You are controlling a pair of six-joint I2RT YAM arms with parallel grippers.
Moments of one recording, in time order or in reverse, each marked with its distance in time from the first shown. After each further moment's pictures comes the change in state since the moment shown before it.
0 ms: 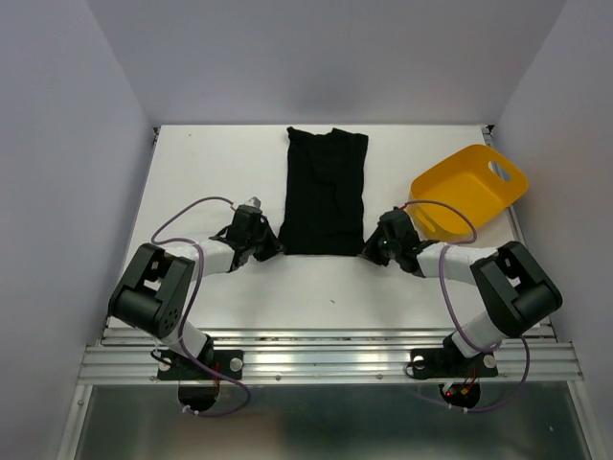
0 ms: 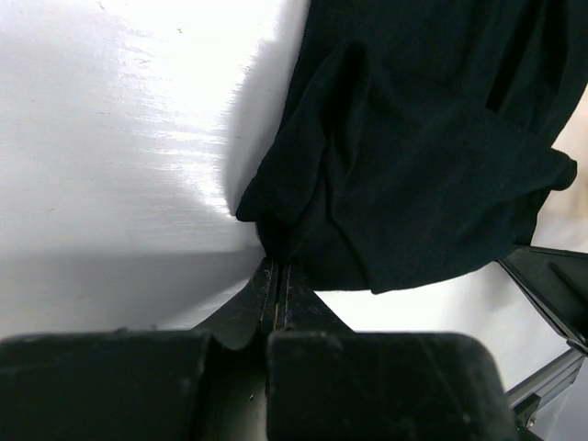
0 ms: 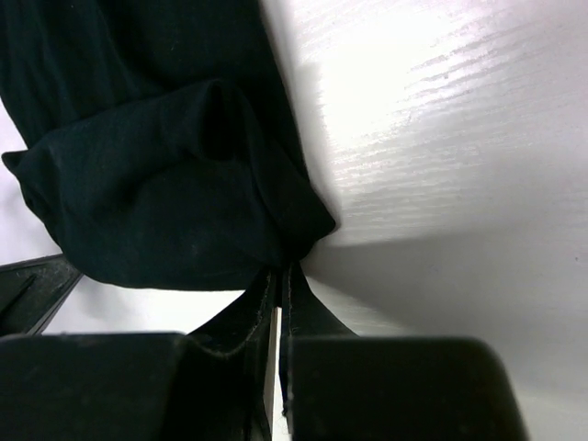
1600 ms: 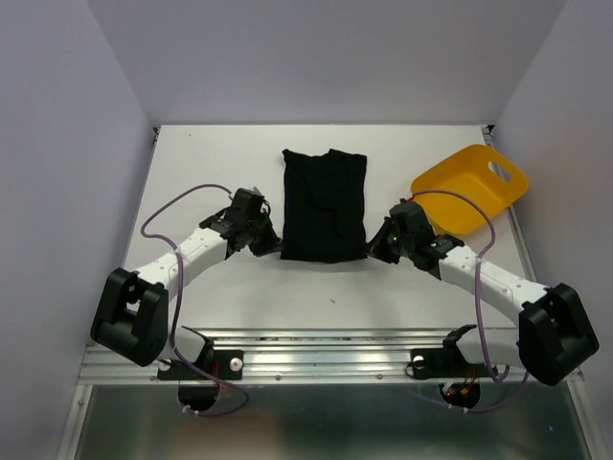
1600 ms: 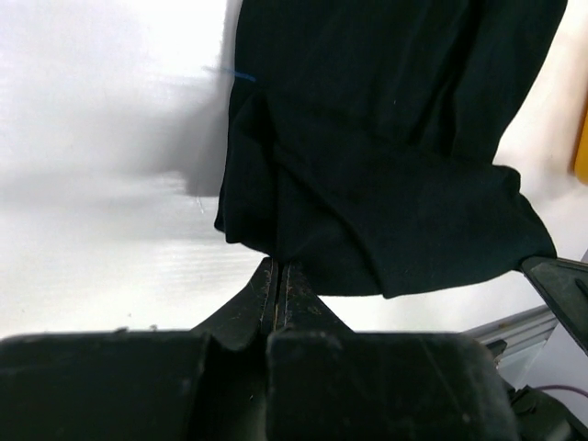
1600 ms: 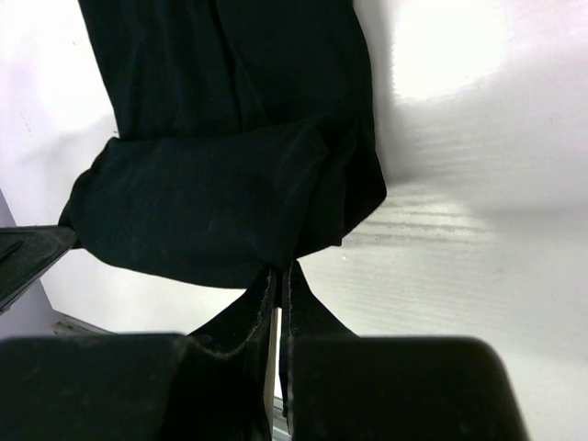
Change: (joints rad) left arm -0.044 -0.199 0.206 -0.537 -0.014 -0.029; right arm 0.027 -0.324 0.072 -0.391 -0.021 -0.050
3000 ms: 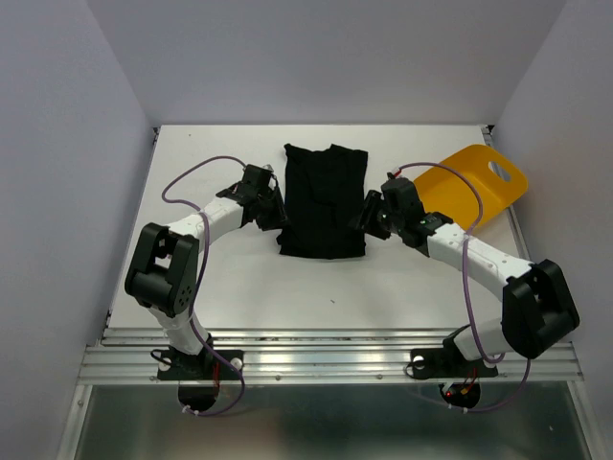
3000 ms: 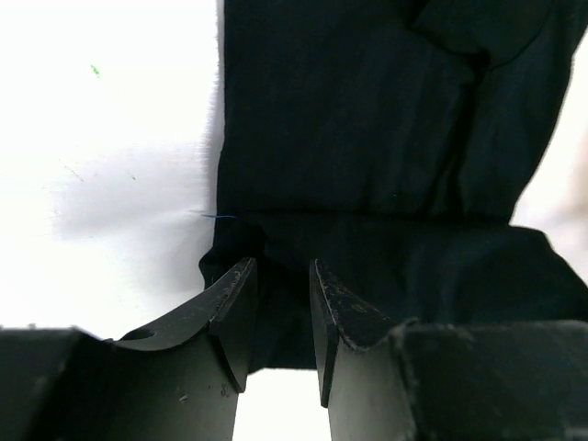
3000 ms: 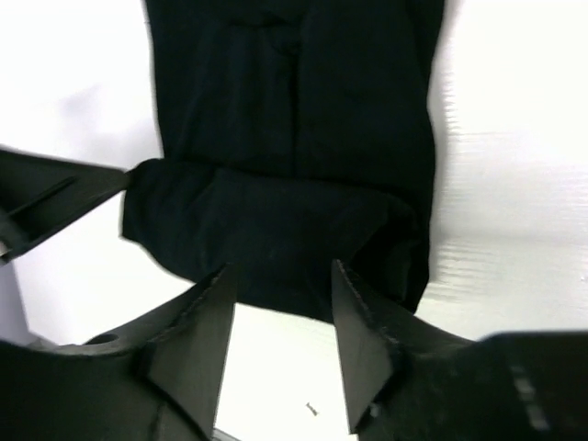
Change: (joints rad) left arm 0.064 0.326 0.271 0.072 0.013 0.220; right arm -0.013 0.203 0.225 0.047 0.027 -0.156
